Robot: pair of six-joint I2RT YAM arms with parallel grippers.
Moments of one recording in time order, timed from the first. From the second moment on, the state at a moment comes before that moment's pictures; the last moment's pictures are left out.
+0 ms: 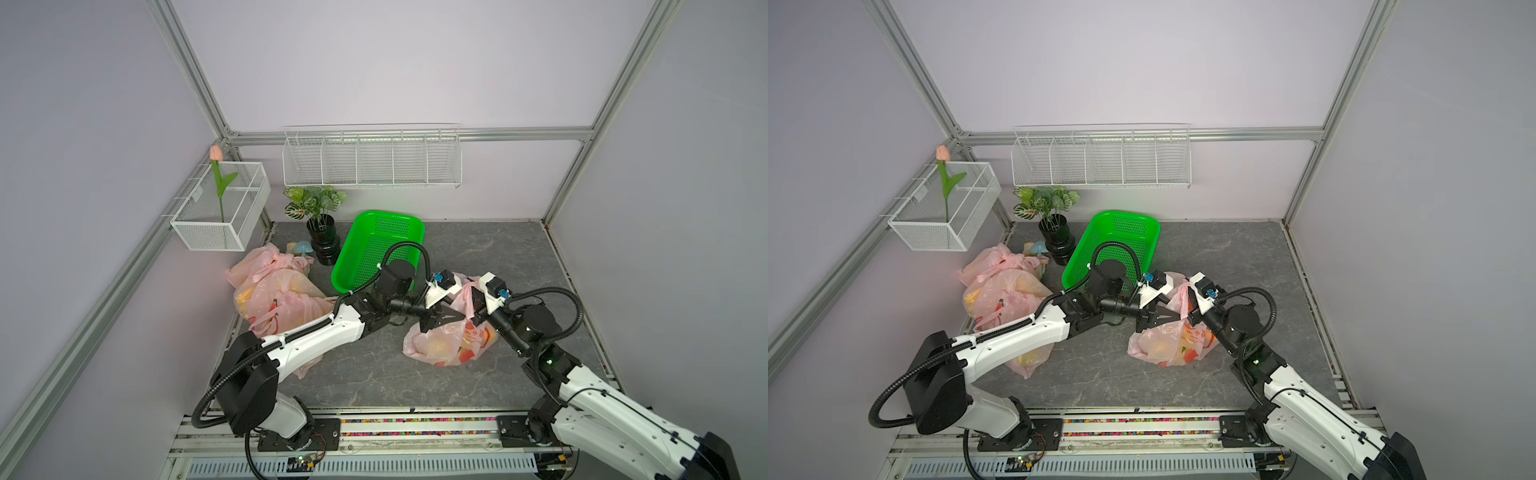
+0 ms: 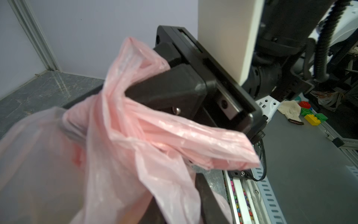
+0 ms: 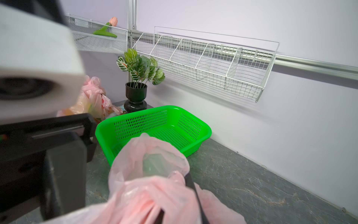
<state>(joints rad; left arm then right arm) -0.90 1.46 1.05 0.04 0.74 0.11 0.65 0.79 0.45 0.41 0.03 -0.15</state>
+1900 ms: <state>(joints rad) -1.06 1.72 0.98 0.45 0.39 -0.14 0.32 1.10 0.30 1.05 -0.46 0.45</state>
